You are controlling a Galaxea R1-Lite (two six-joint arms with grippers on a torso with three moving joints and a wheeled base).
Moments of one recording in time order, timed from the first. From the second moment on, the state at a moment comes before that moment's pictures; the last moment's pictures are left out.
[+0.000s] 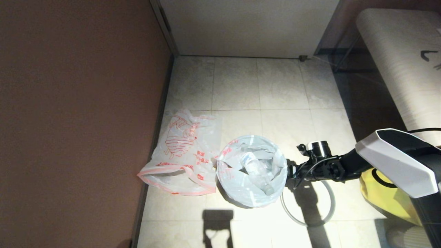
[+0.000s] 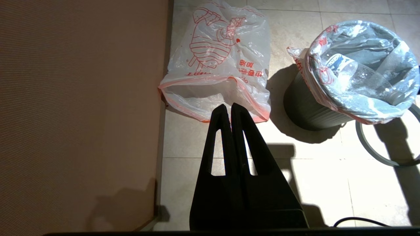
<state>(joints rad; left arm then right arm) 0.00 0.00 0.00 -0.01 0.00 -0.04 0.16 2.52 -1.45 -0.29 0.27 0.25</state>
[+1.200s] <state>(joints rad) 0.00 0.00 0.00 -0.01 0.00 -0.04 0.16 2.53 -1.49 -0.28 -0.26 0.06</state>
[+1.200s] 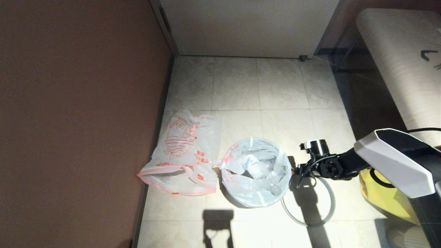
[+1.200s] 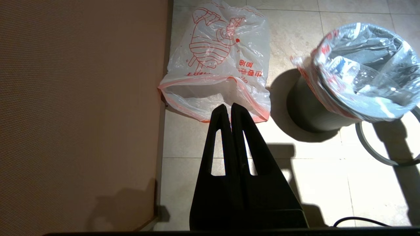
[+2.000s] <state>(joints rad) 0.00 0.00 0.00 -0.01 0.00 -0.04 0.16 2.47 -1.45 -0.25 -0.13 0.06</state>
